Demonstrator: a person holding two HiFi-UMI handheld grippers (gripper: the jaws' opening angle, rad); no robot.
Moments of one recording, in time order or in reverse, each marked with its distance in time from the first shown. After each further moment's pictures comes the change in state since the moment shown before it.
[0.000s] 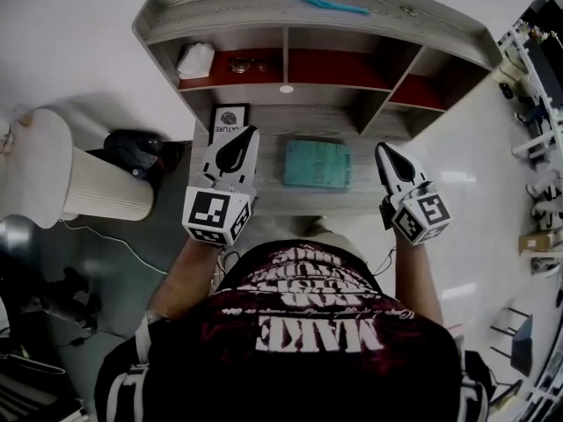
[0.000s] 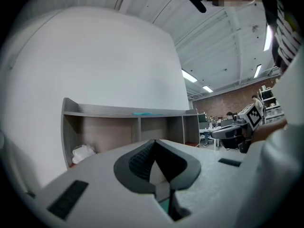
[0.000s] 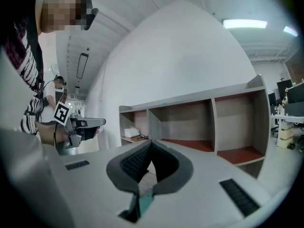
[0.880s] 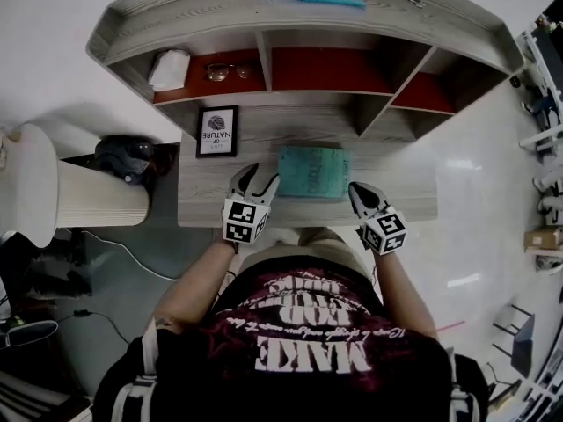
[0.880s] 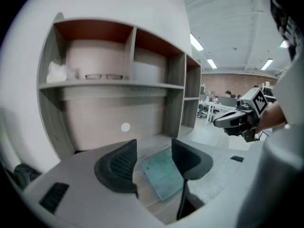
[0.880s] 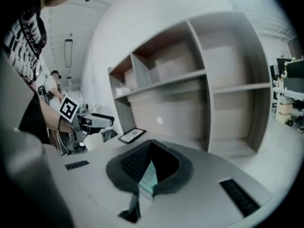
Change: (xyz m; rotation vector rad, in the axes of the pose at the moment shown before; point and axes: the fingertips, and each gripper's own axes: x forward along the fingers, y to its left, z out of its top) left arm 0.069 -0.030 -0.261 -0.076 0.408 -0.055; right arm 0.023 -0.041 -0.235 0.111 0.305 0.018
